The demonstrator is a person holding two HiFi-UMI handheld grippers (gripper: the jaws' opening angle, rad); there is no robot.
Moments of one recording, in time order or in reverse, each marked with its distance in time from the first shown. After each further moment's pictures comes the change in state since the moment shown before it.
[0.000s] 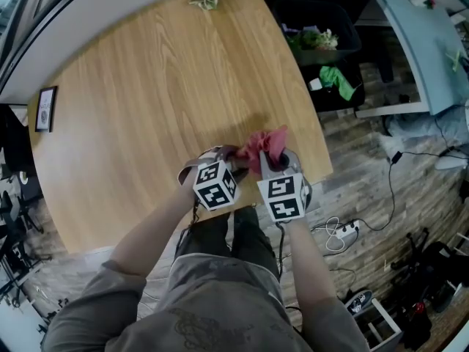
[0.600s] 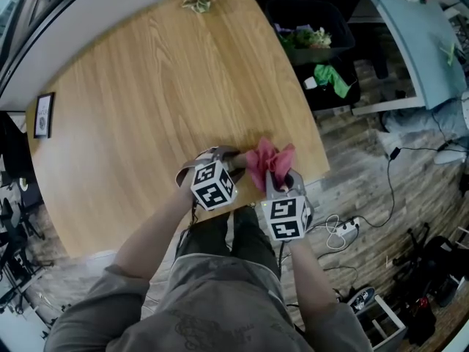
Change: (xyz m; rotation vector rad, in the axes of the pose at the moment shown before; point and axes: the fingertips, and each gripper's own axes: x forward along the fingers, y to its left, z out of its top) left arm 0.002 0.001 -0.001 -0.007 0.013 0.002; right arm -0.037 0.005 -0.045 0.043 0.053 -0.060
